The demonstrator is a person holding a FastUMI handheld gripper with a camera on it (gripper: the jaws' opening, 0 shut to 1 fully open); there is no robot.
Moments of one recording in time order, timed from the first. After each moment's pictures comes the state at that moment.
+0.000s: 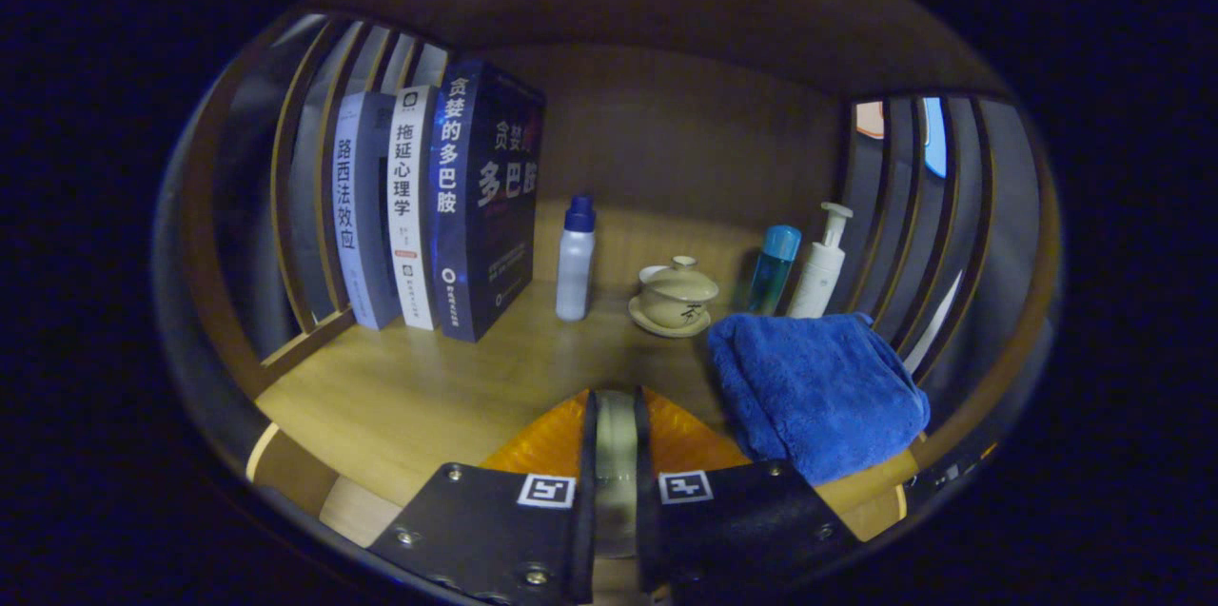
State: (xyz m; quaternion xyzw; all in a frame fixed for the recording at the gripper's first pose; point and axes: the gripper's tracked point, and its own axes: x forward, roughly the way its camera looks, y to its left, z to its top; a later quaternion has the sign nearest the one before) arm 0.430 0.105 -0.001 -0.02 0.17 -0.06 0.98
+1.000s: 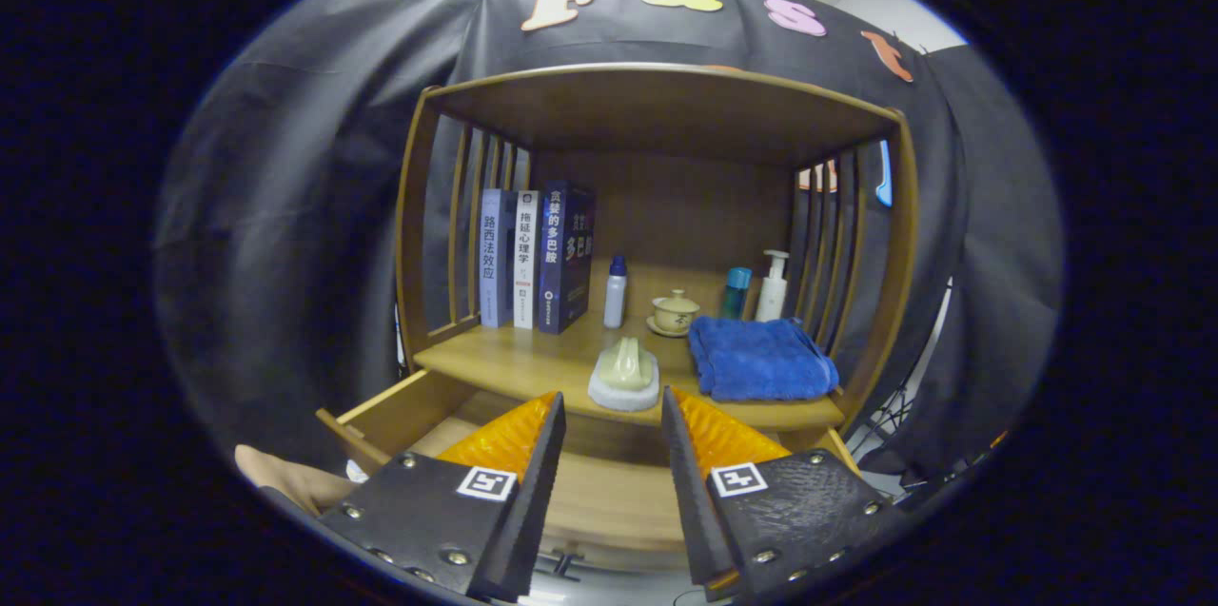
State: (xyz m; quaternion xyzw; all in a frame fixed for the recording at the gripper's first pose) arm 0.192 0.112 0.042 -0.01 0.06 0.01 1.00
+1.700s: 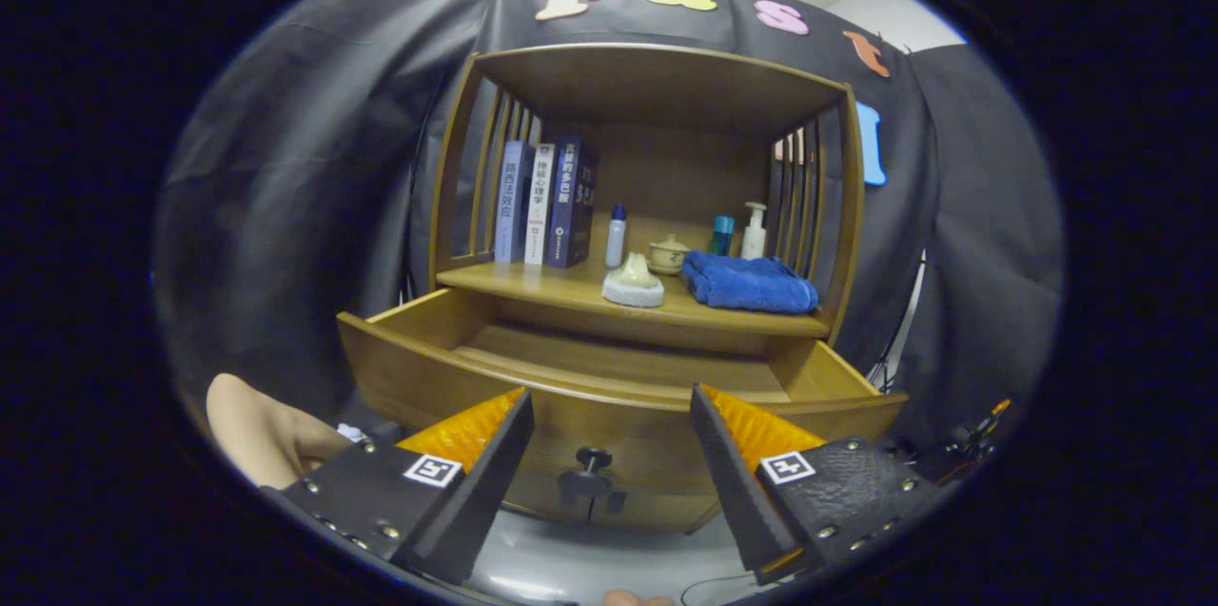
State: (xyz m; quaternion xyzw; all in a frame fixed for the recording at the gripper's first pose) arm 0.123 0.131 -0.052 -0.02 0.07 -0.02 1.00
